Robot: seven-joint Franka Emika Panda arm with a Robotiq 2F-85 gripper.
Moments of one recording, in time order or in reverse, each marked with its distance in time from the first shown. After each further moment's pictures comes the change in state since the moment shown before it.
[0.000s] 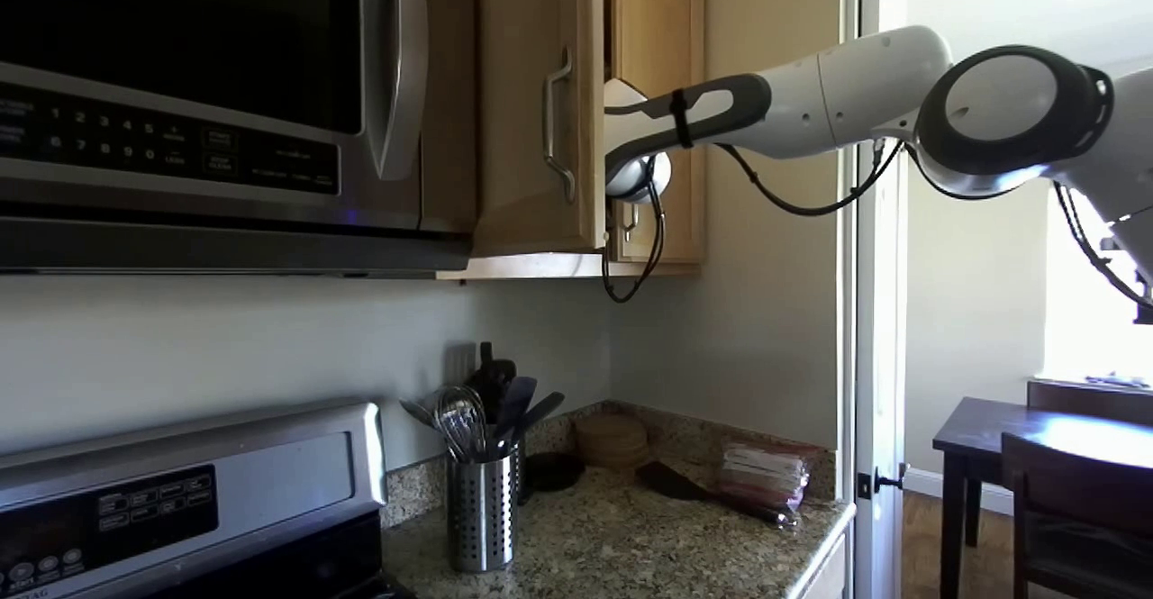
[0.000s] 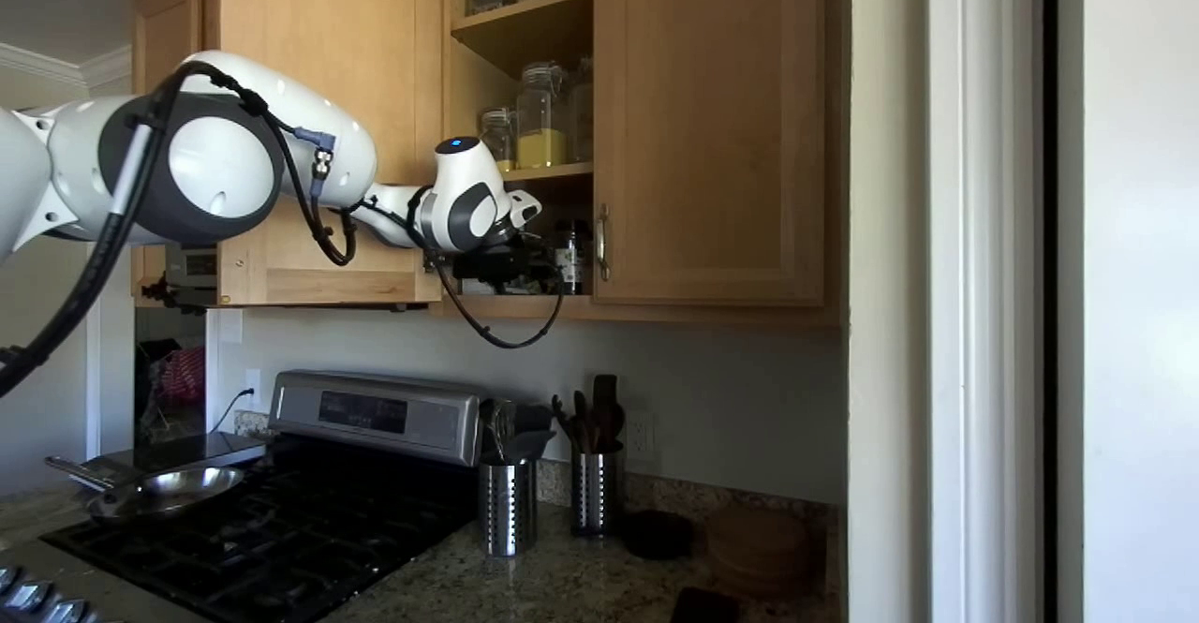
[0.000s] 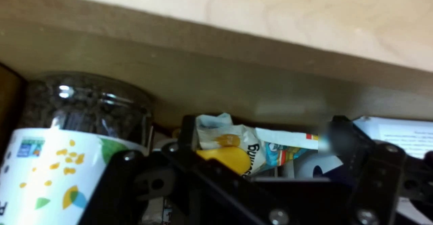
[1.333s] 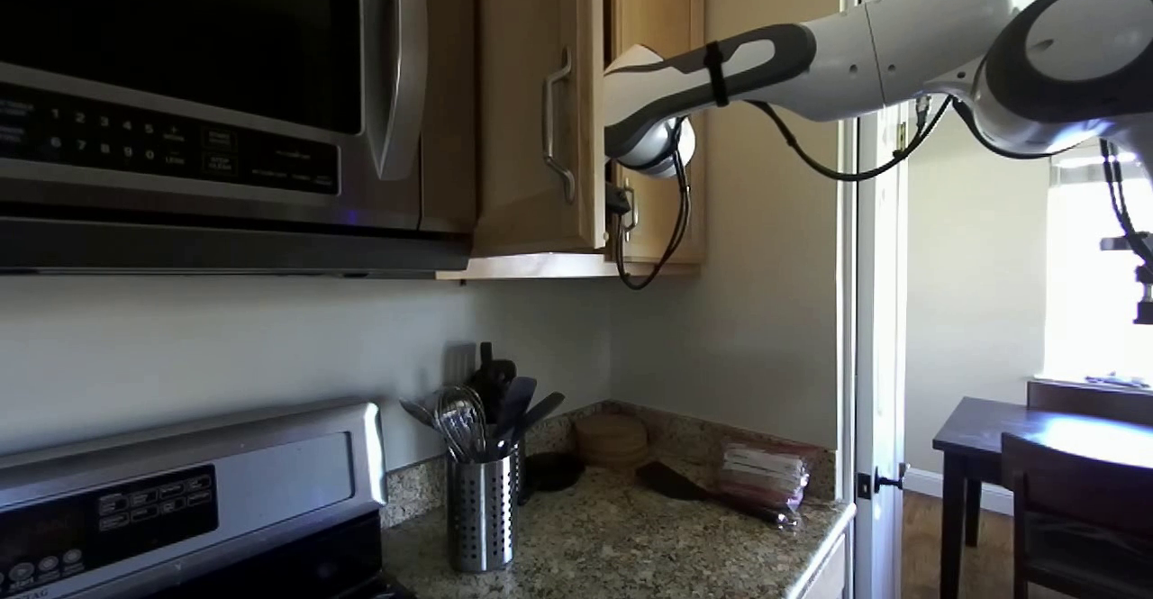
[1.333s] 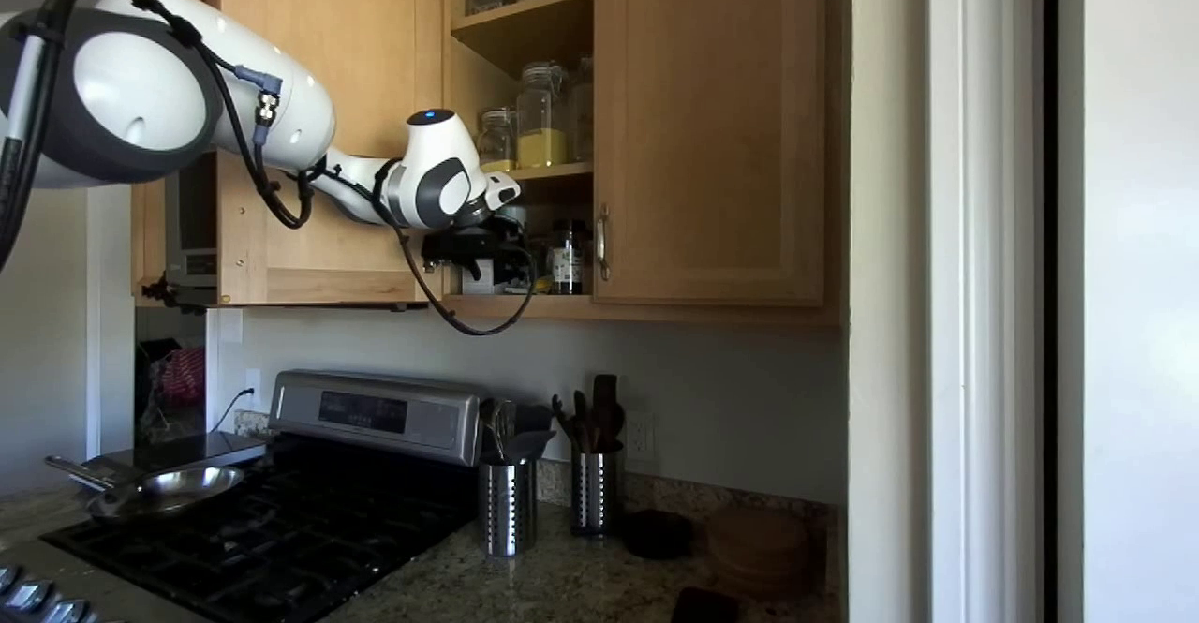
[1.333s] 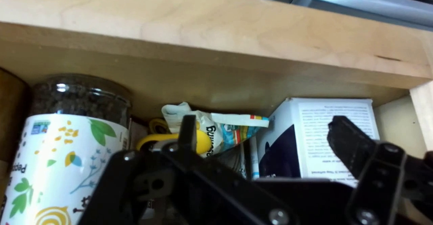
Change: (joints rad) arm 0.005 -0.177 0.014 -0.191 0.051 0.000 0.039
